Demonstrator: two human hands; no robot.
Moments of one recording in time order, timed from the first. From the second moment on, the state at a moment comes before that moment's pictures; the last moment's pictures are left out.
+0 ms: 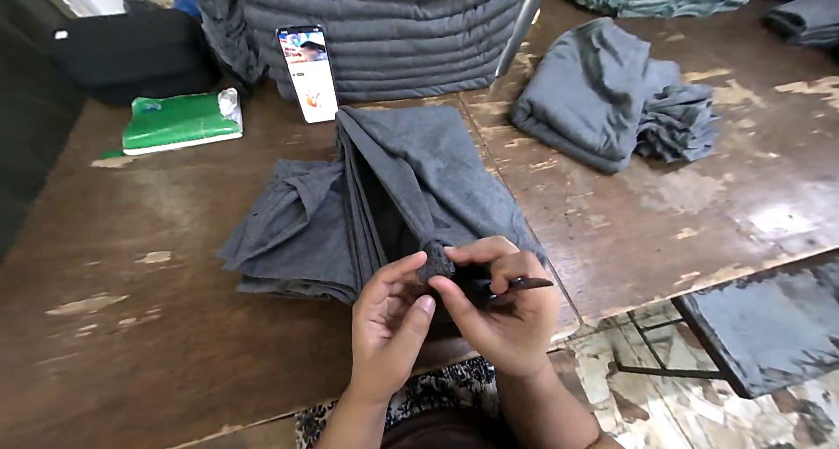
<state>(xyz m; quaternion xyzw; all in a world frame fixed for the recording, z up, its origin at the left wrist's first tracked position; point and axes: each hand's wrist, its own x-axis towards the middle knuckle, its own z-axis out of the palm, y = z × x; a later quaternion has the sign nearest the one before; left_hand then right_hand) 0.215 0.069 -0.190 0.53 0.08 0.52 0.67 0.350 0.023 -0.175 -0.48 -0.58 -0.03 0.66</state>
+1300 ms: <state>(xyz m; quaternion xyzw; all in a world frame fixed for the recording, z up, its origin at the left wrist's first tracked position) 0.229 0.062 -0.188 0.51 0.16 0.56 0.63 0.368 -0.007 -0.173 -0.66 -0.66 -0.04 0.35</state>
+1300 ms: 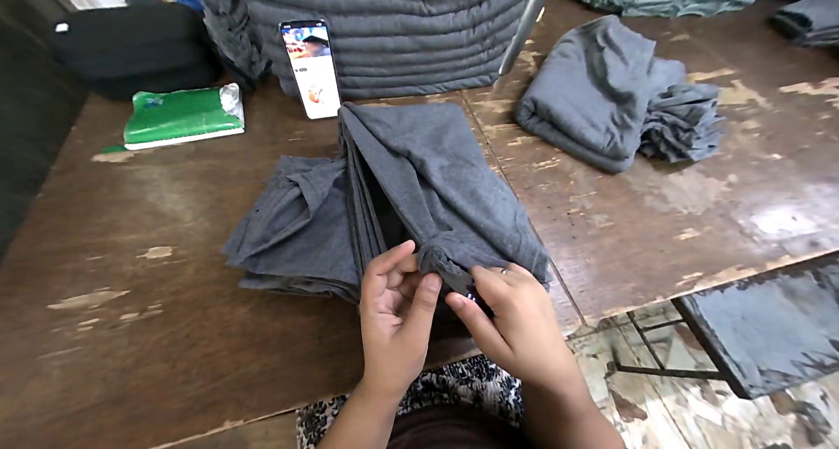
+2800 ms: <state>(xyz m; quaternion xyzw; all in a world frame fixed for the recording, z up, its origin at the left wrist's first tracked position) 0.216 0.068 -0.197 0.46 0.09 0.54 0.70 0.381 -0.010 -0.186 -0.51 -0.69 0.04 0.51</state>
